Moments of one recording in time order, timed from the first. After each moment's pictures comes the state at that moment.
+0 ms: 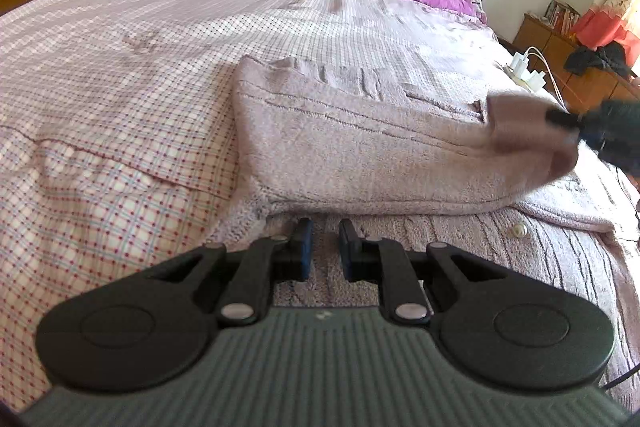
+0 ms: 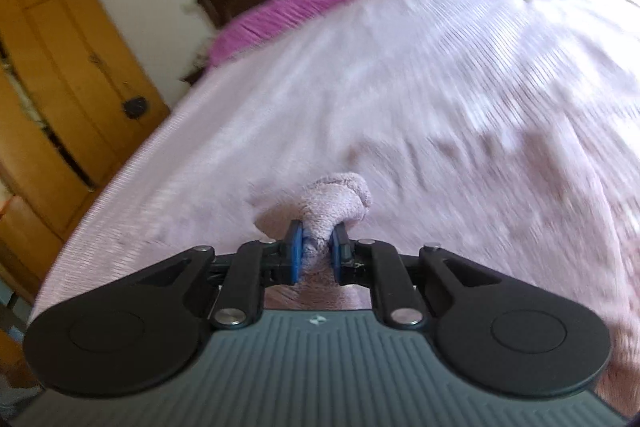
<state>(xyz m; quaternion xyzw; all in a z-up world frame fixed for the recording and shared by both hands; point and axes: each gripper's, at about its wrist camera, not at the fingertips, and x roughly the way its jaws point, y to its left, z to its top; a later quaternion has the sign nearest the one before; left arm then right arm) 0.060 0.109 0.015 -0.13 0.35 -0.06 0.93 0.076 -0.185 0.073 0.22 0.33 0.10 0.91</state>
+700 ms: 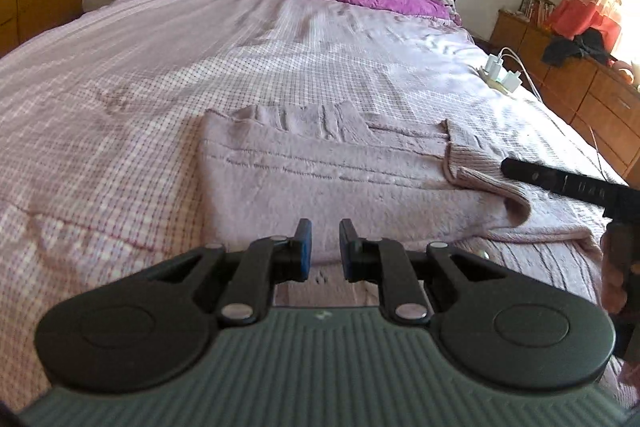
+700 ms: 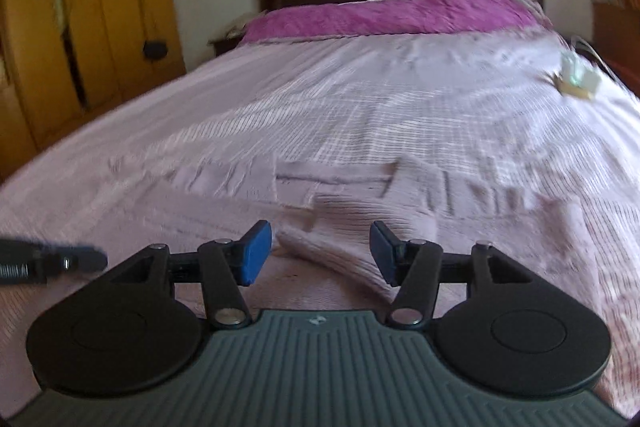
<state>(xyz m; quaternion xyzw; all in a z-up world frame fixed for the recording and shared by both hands) 0.074 0.093 0.052 -0.09 0.32 -0.09 0.94 0.056 -0.105 0.090 0.02 0.28 0.14 0.95</state>
